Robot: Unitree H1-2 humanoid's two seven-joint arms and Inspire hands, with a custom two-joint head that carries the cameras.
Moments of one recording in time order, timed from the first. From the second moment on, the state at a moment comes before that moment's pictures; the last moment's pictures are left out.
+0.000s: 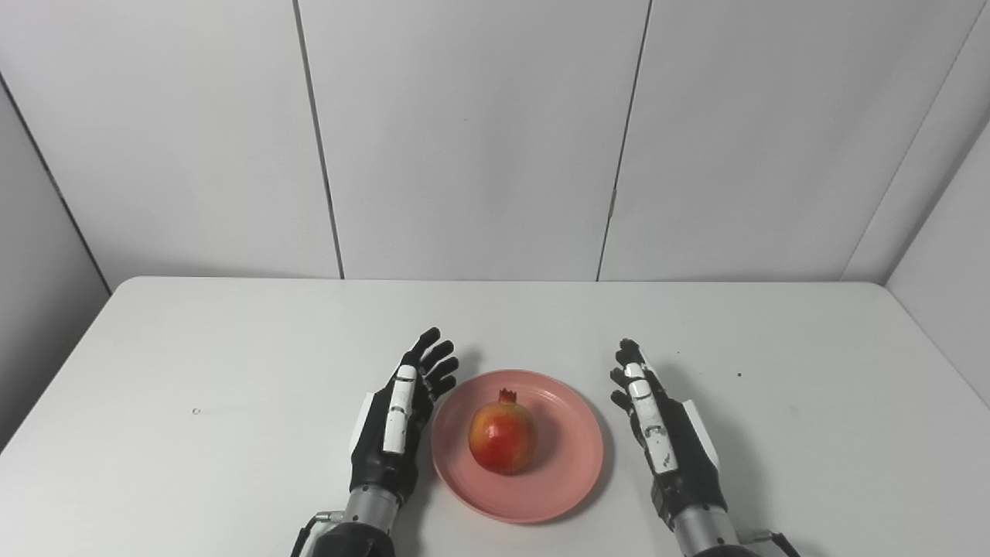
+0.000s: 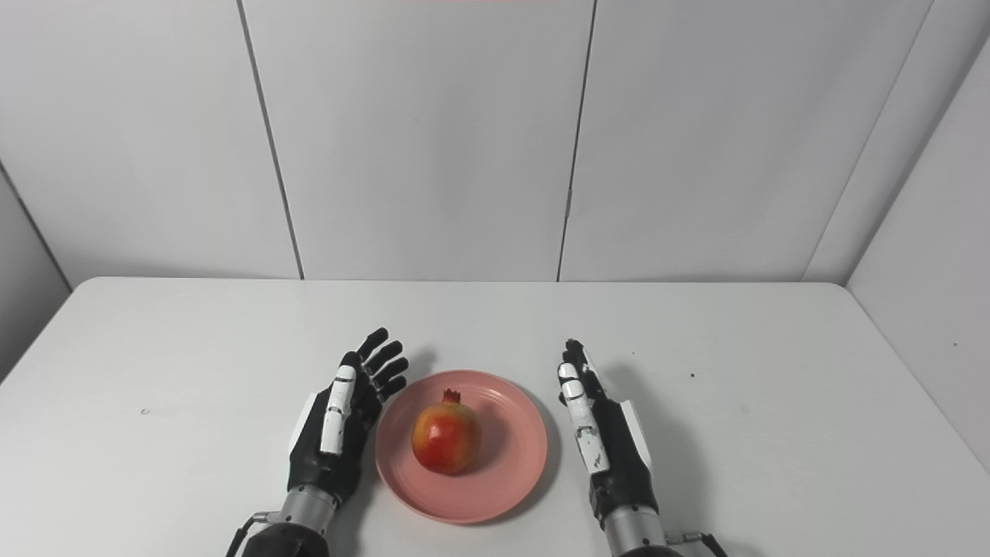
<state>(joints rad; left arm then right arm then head) -0.23 -0.12 -0.04 0.17 -0.14 0.00 -0.06 -0.11 0.06 0.05 -0.22 -0.06 0.27 0.02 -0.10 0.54</state>
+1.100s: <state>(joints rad) -0.23 -0.12 -0.04 0.16 -0.14 0.02 -0.06 -0.11 0.06 0.05 -0.22 -0.03 0.27 0.01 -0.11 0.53</state>
